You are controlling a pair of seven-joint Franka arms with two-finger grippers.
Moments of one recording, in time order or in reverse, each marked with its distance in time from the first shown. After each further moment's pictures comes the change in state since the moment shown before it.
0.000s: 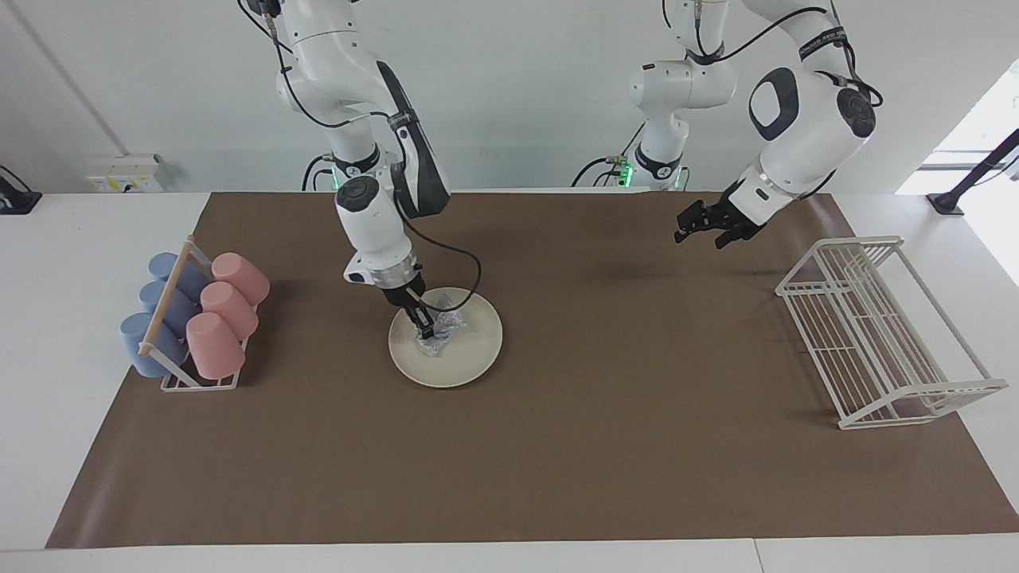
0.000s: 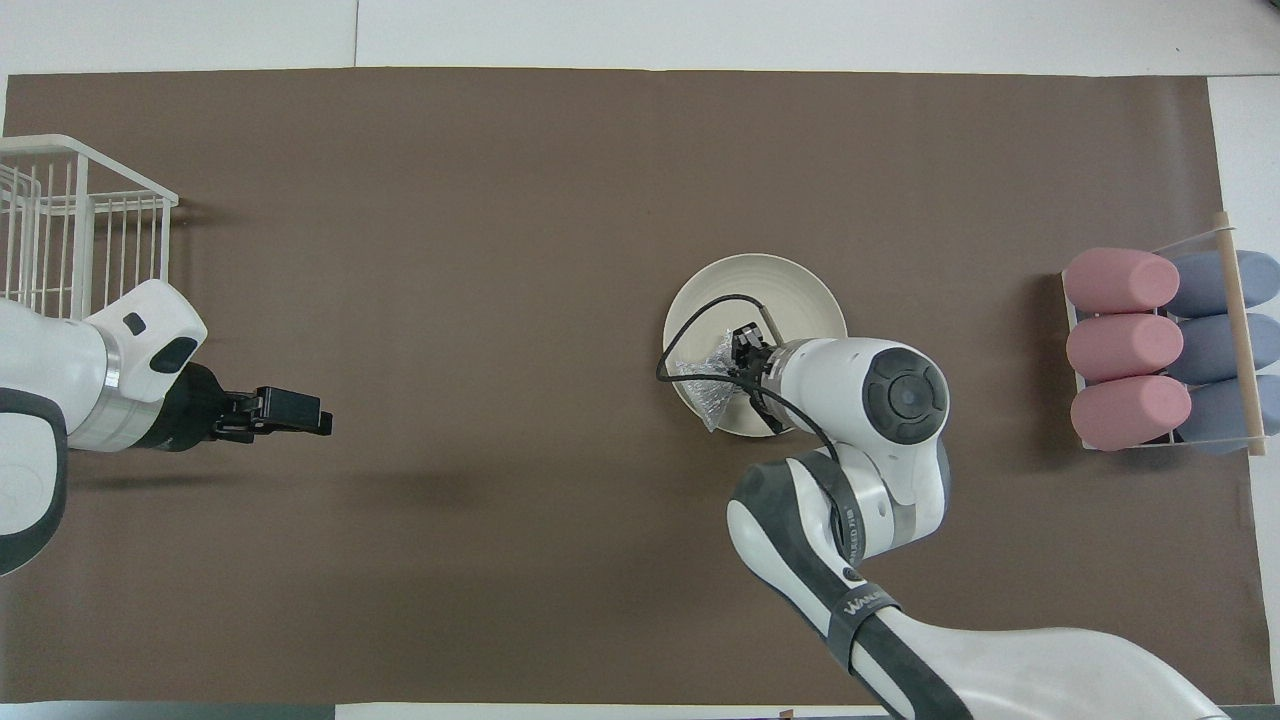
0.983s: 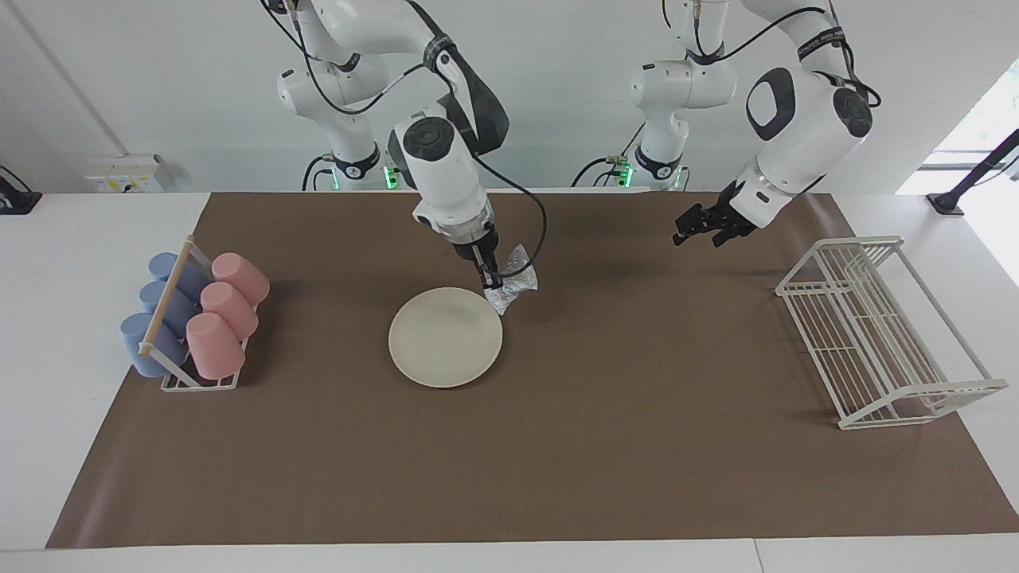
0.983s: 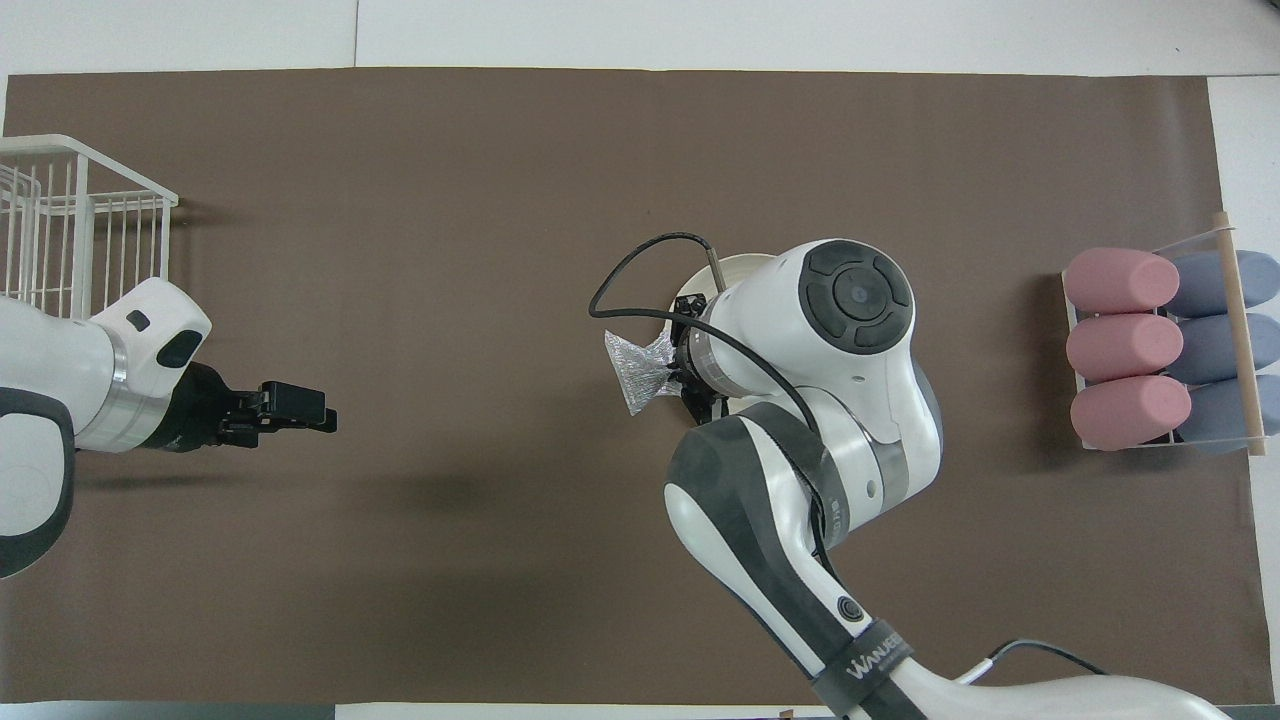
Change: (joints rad) left arm -0.003 0.000 -0.009 0.000 -0.012 0.000 -0.093; right arm 0.070 -0.020 -0.005 0.413 -0.008 -0.545 0.438
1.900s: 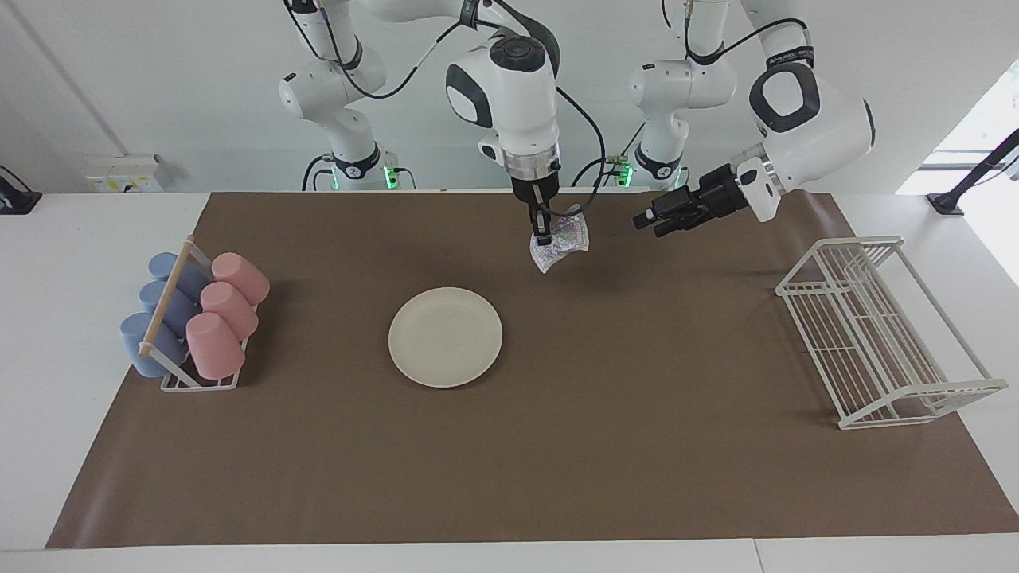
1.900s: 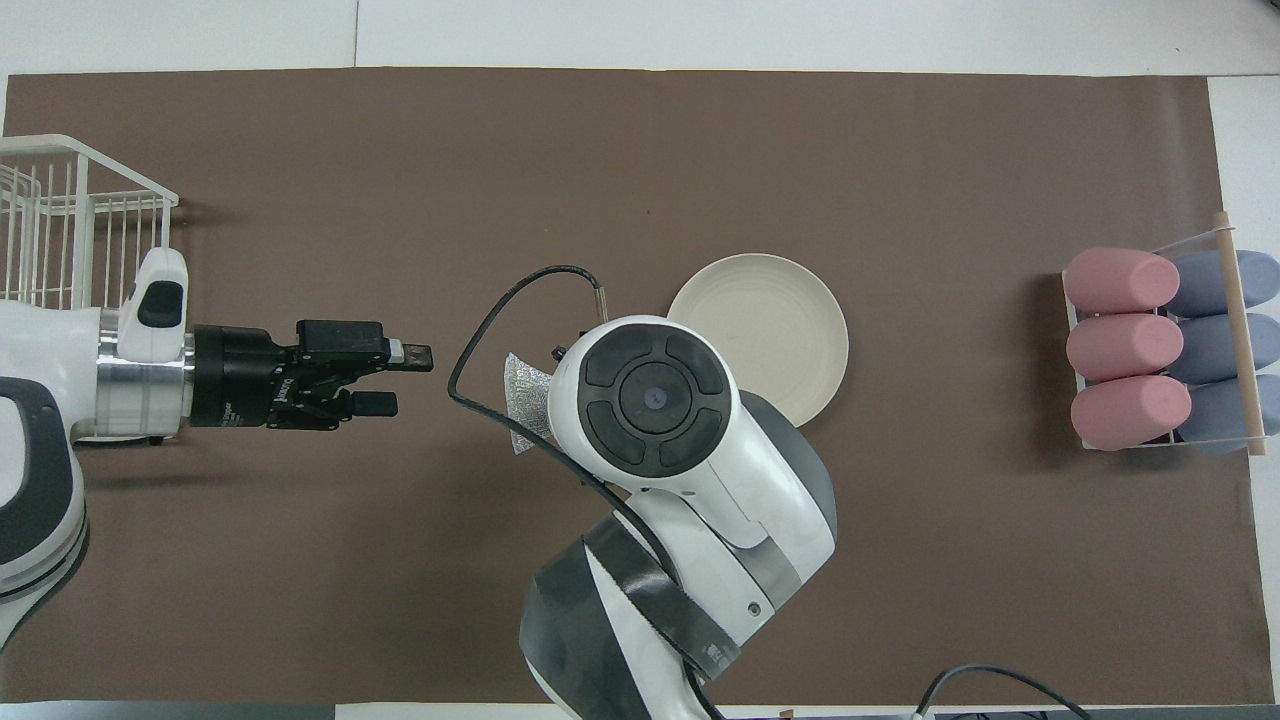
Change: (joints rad) left arm -0.054 0.005 -0.008 0.007 -0.682 0.039 0.024; right arm 0.161 0.010 0.003 0.152 -0.152 -0.106 0.382
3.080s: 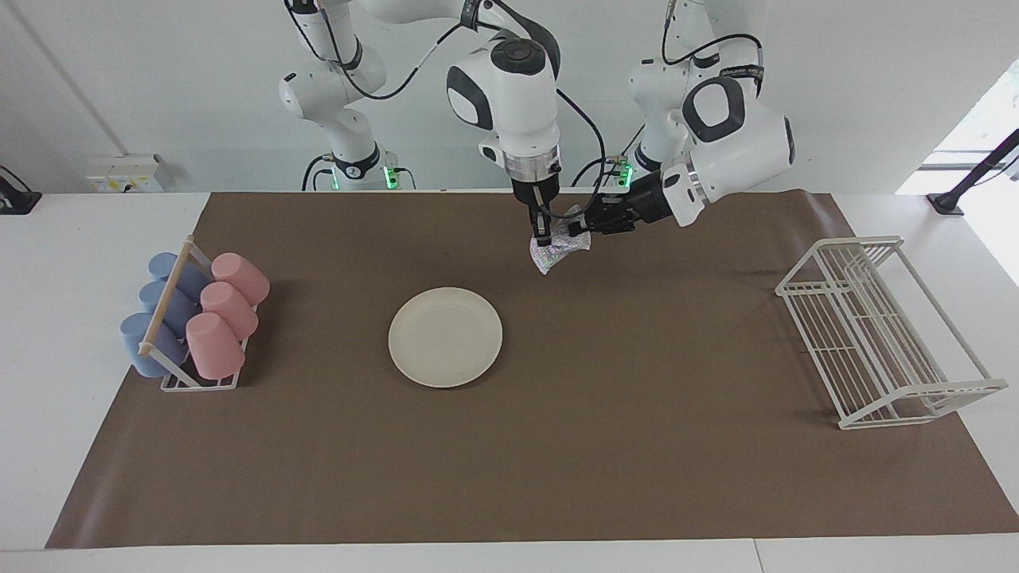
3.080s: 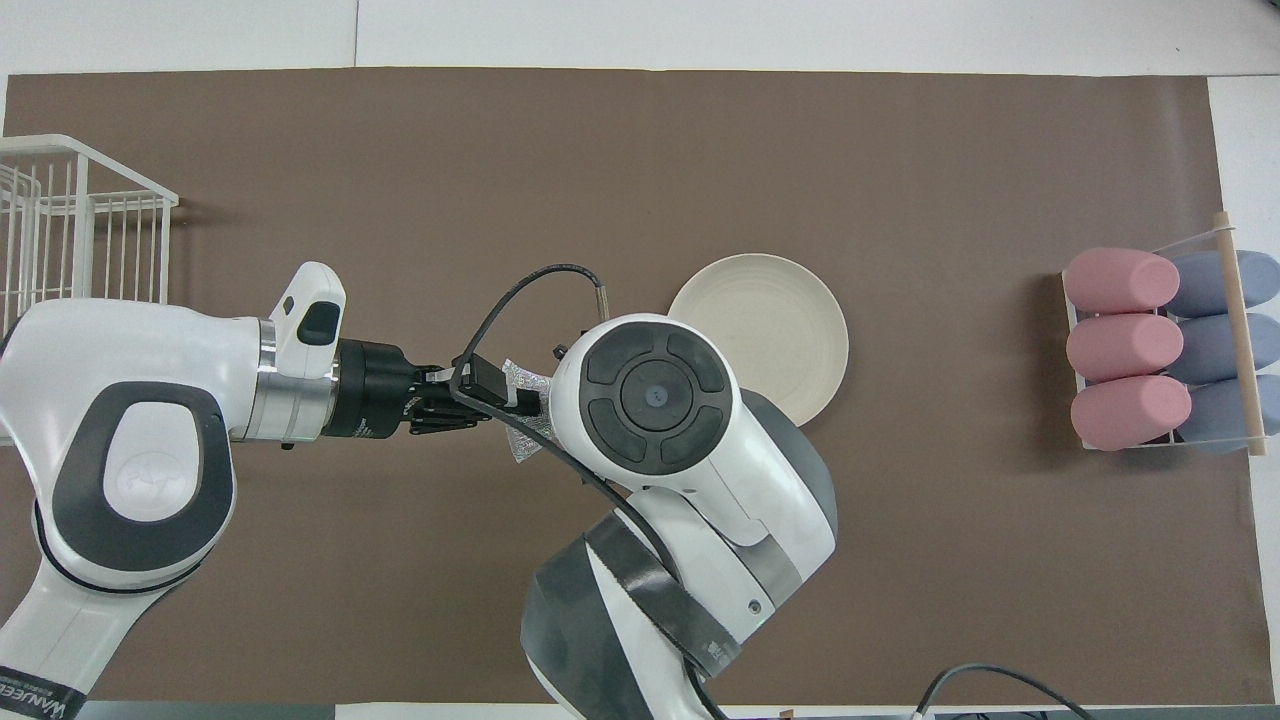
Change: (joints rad) left arm -0.169 0.052 -0.002 0.000 -0.045 0.093 0.012; right arm -0.001 0.001 -0.001 0.000 0.000 0.000 0.000
